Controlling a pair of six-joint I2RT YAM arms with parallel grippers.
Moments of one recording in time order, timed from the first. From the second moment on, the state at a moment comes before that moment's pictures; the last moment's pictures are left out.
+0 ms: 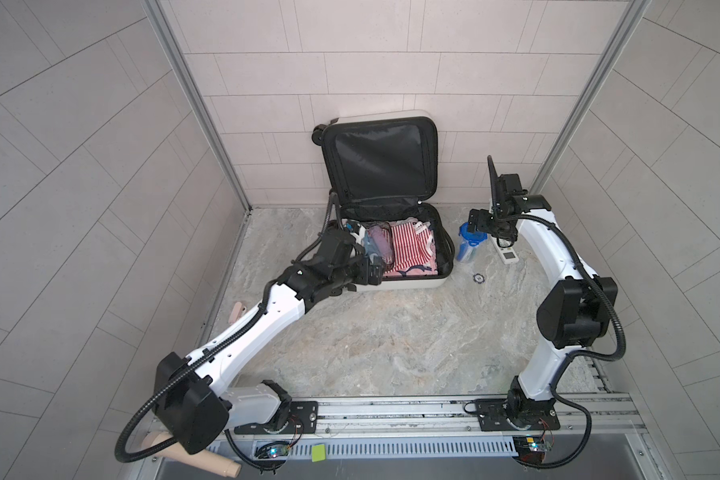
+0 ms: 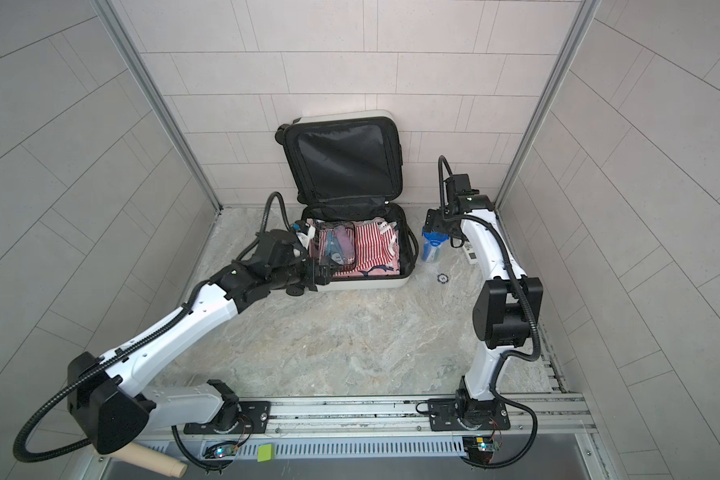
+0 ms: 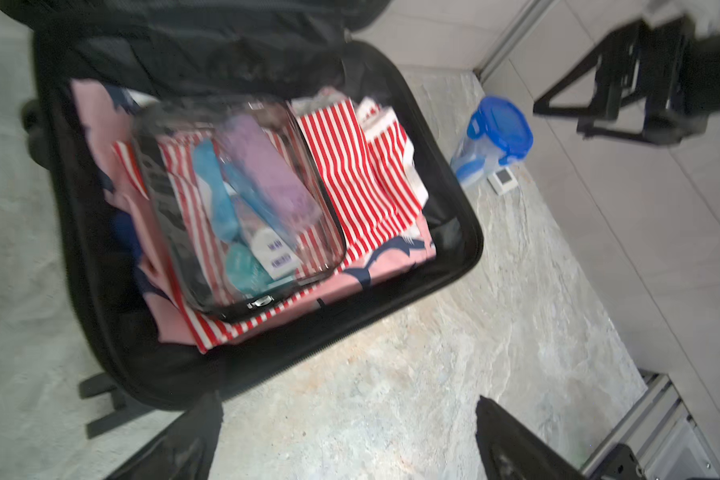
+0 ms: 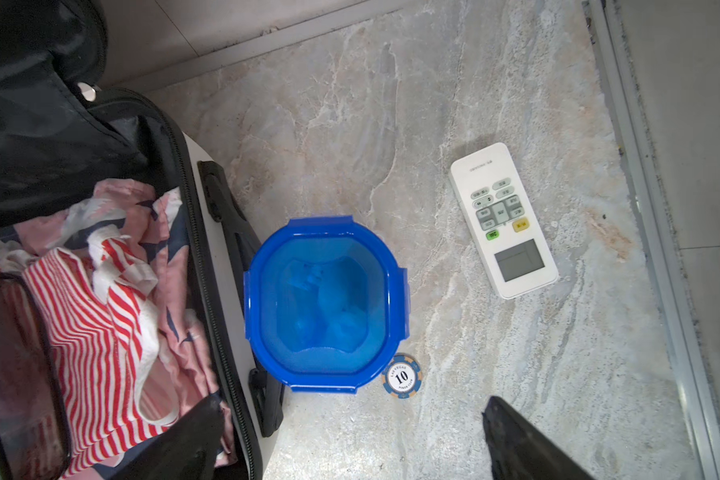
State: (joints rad) left arm -0.66 1.26 1.06 -0.48 0.03 -0.43; right arm 0.00 1.84 1.80 -1.00 0.03 0.28
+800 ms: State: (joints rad) left arm -0.80 1.18 0.85 -0.31 -0.06 -0.54; right arm 0.07 2.02 2.01 -1.09 0.12 0.24
